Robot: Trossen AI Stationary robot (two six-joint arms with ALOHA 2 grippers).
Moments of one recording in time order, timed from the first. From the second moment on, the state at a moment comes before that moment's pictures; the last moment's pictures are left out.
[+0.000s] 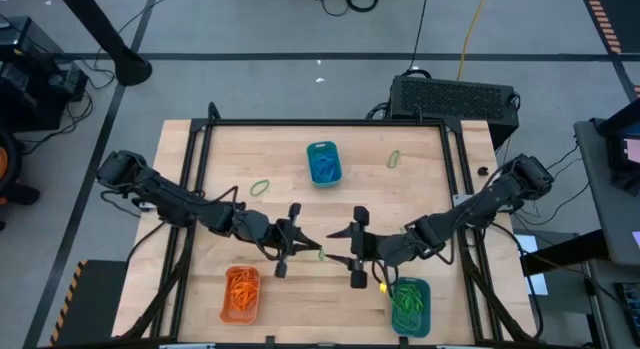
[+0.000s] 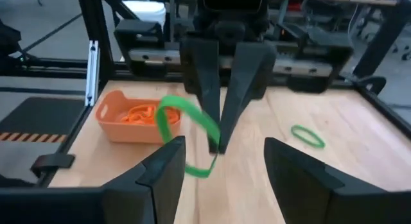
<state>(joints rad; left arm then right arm) -0.35 1.46 0.82 0.40 -0.13 0.03 0.47 1.54 1.04 0.15 0.52 0.15</state>
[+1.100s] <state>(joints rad) -0.30 1.46 0.82 0.47 -0.13 0.03 0.42 1.54 1.04 0.22 0.47 0.02</state>
